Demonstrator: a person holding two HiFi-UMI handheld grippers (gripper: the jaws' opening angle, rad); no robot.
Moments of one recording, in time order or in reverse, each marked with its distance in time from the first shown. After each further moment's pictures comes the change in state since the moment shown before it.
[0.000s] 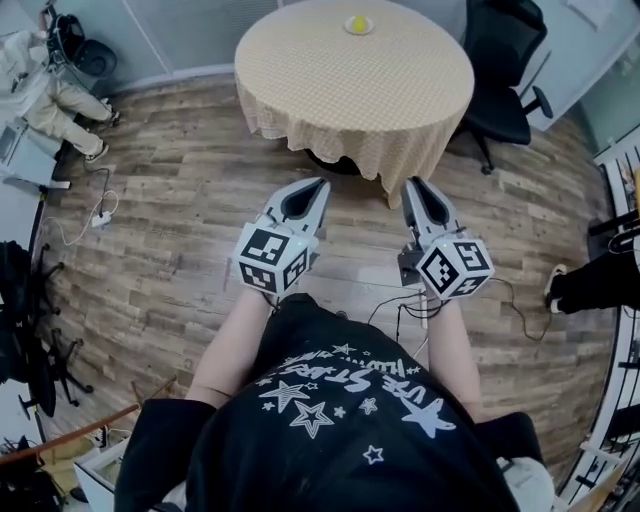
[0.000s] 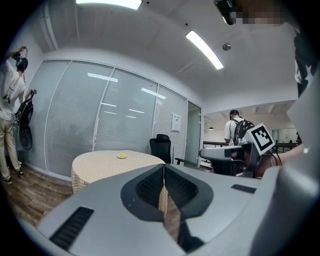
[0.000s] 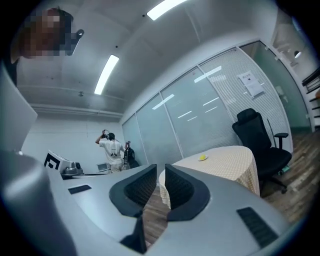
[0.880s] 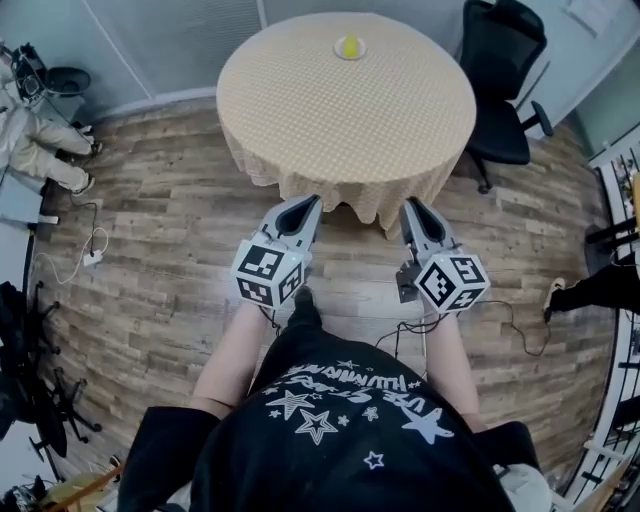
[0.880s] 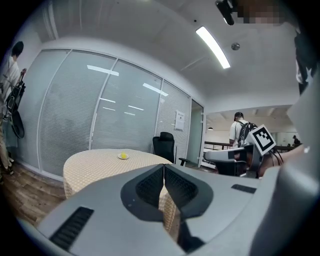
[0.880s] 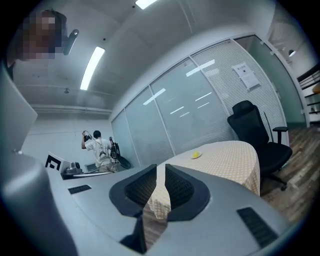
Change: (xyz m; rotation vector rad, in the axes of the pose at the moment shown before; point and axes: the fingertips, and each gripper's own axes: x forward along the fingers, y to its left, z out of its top) left arm 0.109 0.117 0.002 -0.031 0.026 -0.030; right arm 0.126 -0.075 -0.005 0.046 0.049 -0.086
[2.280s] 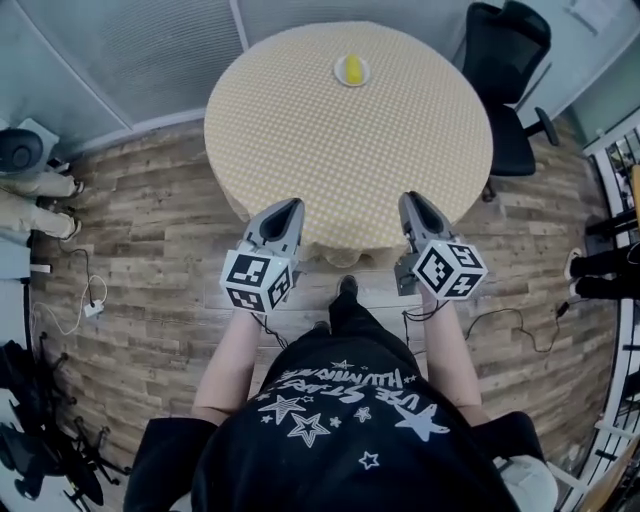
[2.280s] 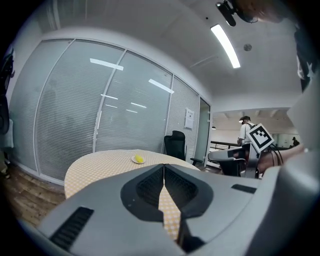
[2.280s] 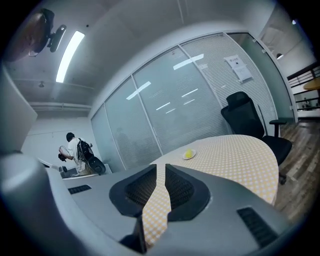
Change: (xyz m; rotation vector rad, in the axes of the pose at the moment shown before) left arm 0.103 0.195 0.026 -0.018 0.021 0.000; right arm 0.203 -0.057 0.015 0.077 0.033 -0.166
